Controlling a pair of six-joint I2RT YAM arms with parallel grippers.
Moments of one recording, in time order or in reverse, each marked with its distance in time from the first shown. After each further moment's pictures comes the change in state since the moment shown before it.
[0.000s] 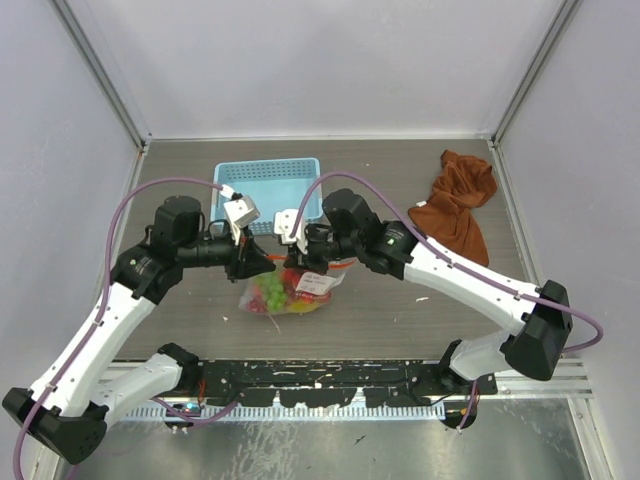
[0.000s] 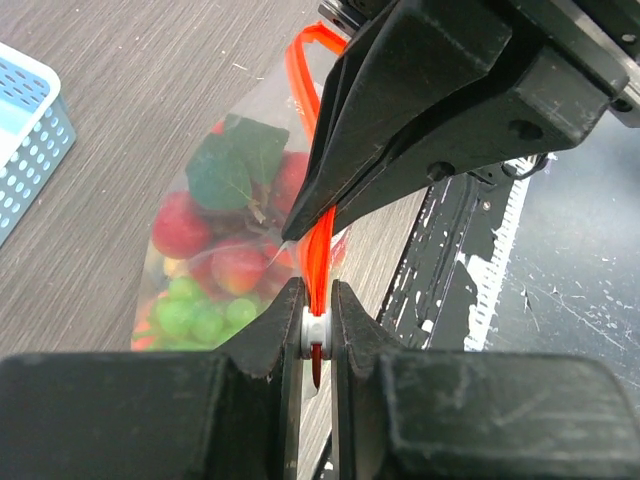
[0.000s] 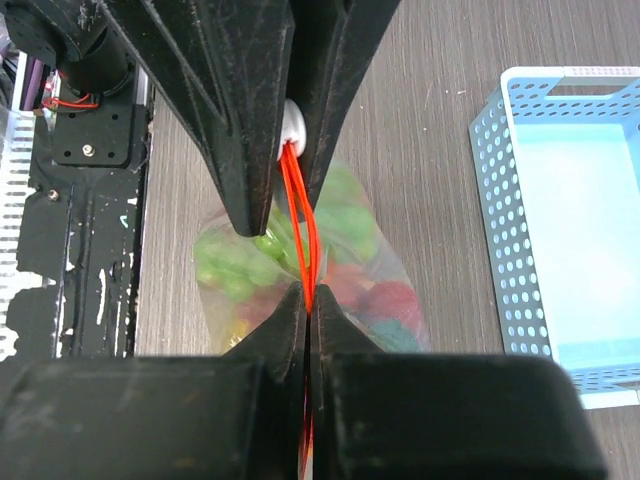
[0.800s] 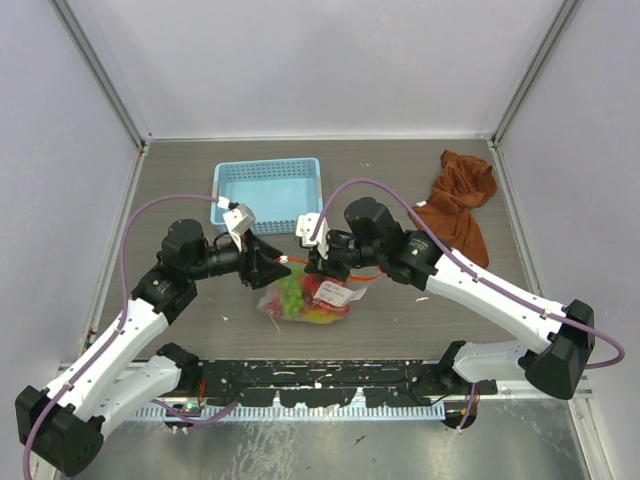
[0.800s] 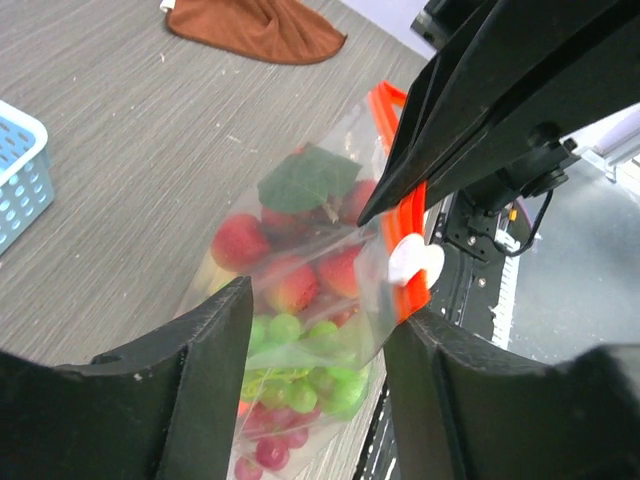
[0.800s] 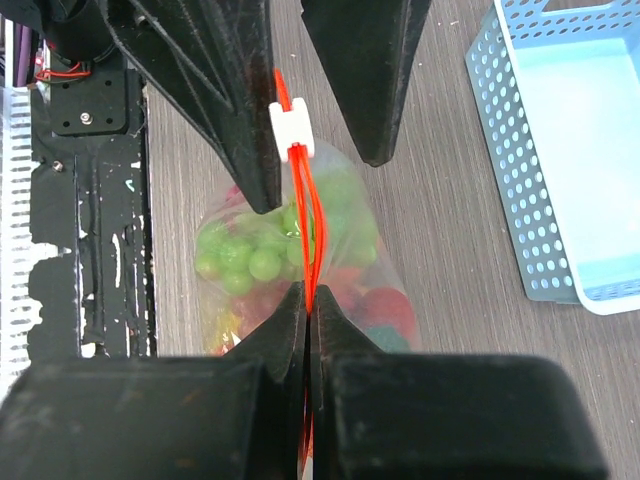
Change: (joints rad) left arm -0.004 -0.089 -0.366 0.572 0.019 -0.254; right arm -0.023 -0.153 -0.114 -0.062 0.048 0.054
